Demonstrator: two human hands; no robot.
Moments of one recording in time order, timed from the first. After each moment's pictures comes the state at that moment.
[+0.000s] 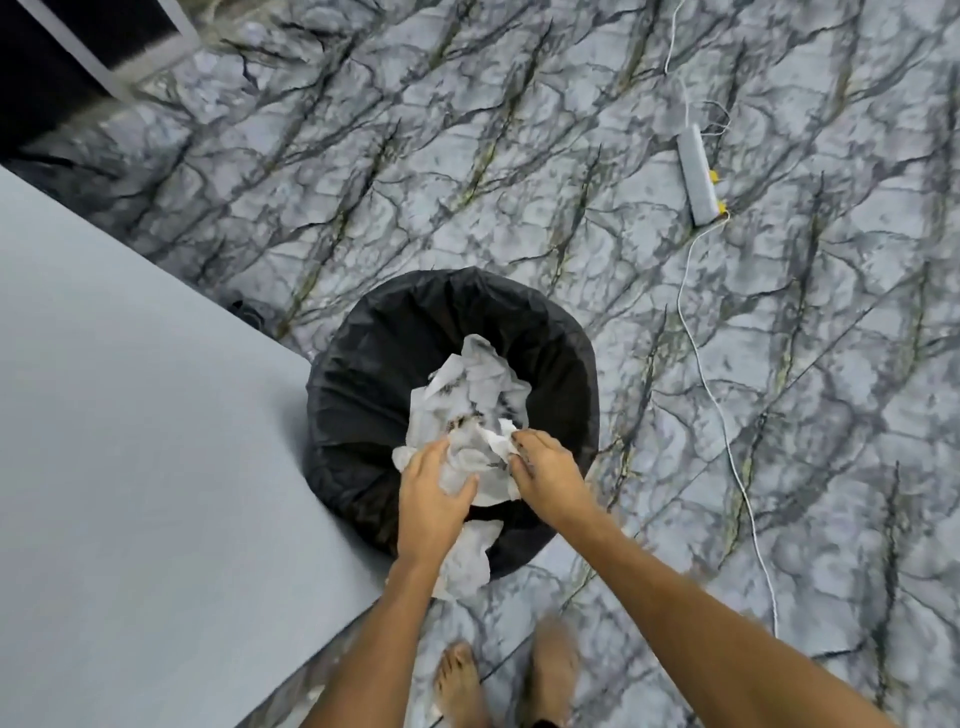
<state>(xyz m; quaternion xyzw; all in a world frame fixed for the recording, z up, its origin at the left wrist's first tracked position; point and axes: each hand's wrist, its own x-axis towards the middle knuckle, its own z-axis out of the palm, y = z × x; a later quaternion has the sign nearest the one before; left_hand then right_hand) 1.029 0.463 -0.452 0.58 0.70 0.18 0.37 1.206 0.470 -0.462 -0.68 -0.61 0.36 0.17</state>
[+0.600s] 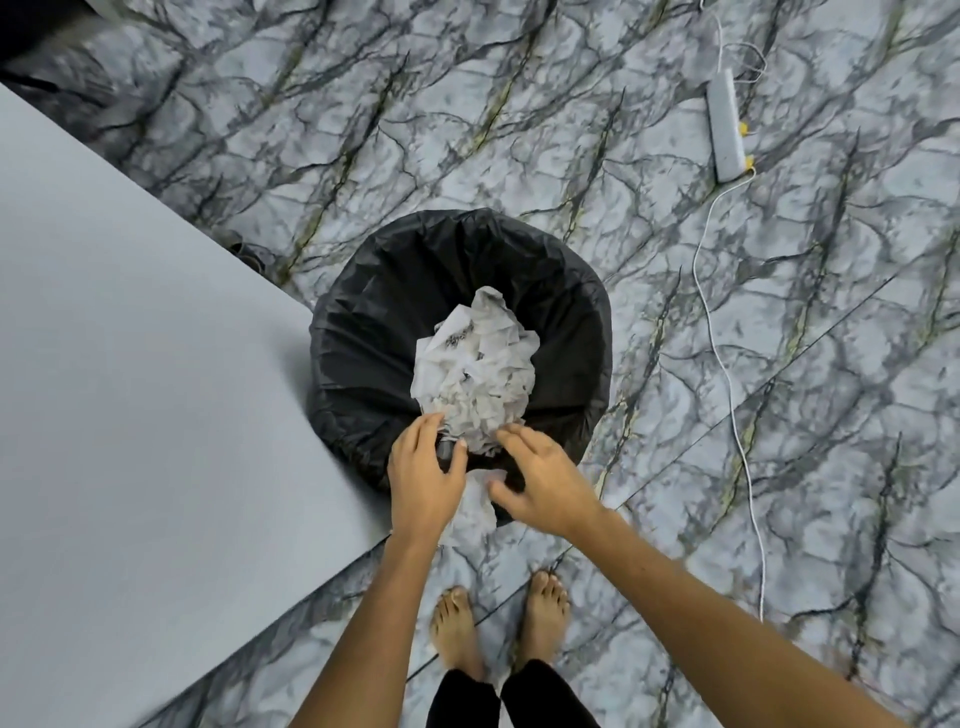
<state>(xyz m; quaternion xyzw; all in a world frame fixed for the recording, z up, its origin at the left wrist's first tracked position) 1.012 0.432 -0.464 0.60 0.72 0.17 0.31 1.190 0.417 -0.461 -0.59 -0.73 0.33 0.12</state>
